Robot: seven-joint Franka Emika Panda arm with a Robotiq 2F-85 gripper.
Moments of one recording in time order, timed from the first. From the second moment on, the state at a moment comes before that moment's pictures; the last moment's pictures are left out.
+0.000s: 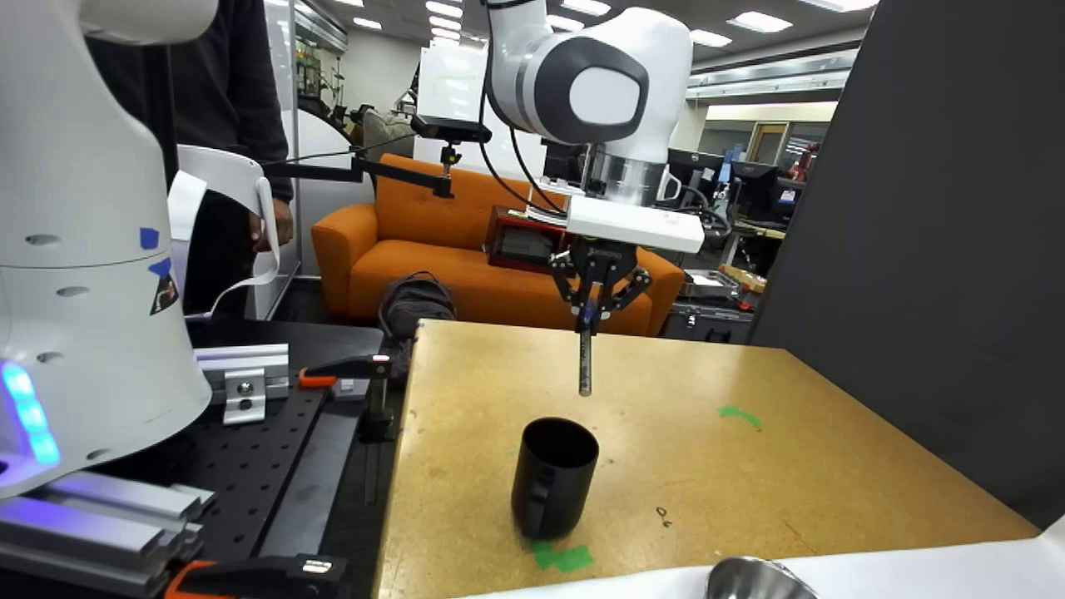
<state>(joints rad) -0.16 0.19 0.42 -2.54 0.00 2.78 -1.14</state>
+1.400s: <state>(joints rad) -0.67 0.00 0.63 -2.68 1.01 2.56 -2.15</state>
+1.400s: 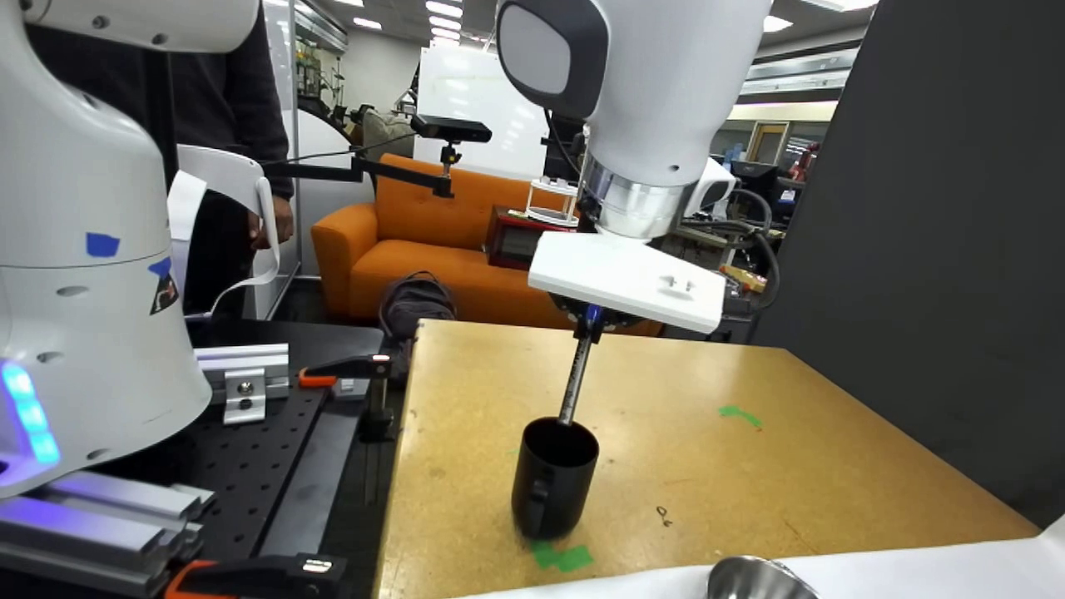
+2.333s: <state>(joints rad) -0.15 0.05 0.06 -2.67 1.04 2.46 -2.33</state>
